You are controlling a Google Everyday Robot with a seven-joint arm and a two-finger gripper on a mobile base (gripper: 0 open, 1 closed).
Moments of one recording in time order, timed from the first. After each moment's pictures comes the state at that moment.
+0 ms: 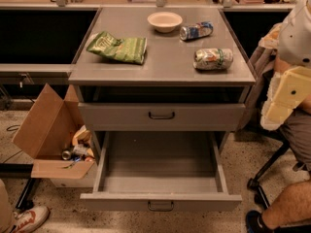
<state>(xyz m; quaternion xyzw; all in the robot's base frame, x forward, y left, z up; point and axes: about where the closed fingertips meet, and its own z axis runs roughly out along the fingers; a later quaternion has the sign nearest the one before) 0.438 -0.217 0.977 -0.60 0.78 -0.03 0.16</state>
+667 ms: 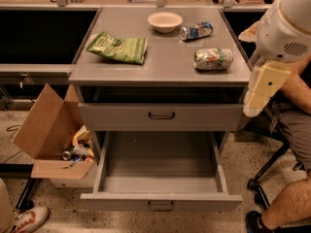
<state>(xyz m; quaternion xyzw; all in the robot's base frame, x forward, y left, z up) 0.485 -0.200 0.964 -0.64 0.74 -0.04 0.19</state>
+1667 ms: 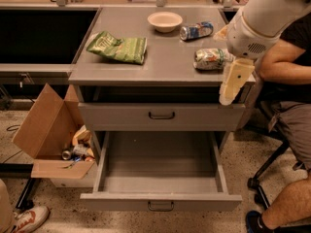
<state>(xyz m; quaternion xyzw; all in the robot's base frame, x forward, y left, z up) 0.553 -0.175 0.929 -0.67 0.71 -0.03 0.20</state>
